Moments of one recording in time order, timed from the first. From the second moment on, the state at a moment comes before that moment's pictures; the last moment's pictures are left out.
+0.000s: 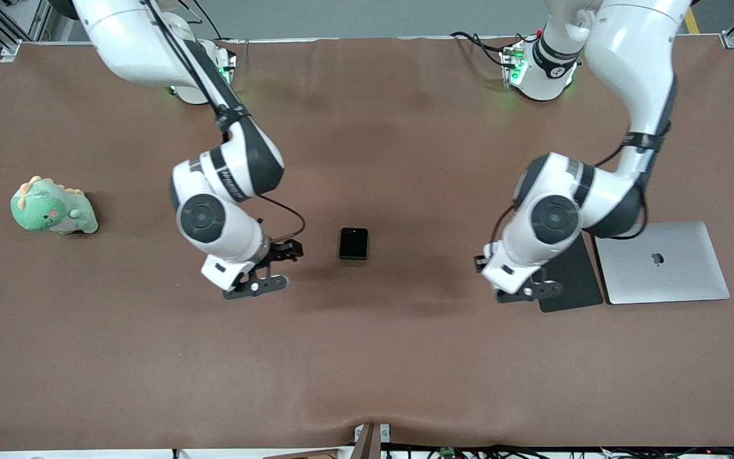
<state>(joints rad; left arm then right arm) -0.18 0.53 -0.18 -1.62 0.14 2.06 -0.50 0.46 0.61 0.02 -1.50 0.09 2.08 0.29</state>
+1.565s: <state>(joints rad) 0.10 0.57 -0.18 -1.97 0.18 2.52 -0.34 0.66 0.80 0.02 -1.48 0.09 2.33 0.59</state>
